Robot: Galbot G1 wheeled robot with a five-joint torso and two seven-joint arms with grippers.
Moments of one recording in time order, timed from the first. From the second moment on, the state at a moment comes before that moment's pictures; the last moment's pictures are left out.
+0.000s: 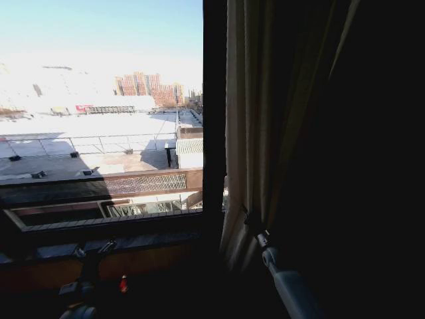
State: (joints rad) left arm 1.49 -1.30 -0.85 -1.77 -0.38 -0.32 0.01; right arm -0.94 1.25 0.37 1.34 0.30 0.27 -0.15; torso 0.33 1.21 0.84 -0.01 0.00
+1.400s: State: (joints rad) left arm 1.49 -1.30 -0.85 -1.77 -0.38 -0.32 0.00; right arm -1.00 1.16 0.50 1.38 0.22 0.12 0.21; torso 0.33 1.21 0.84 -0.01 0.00
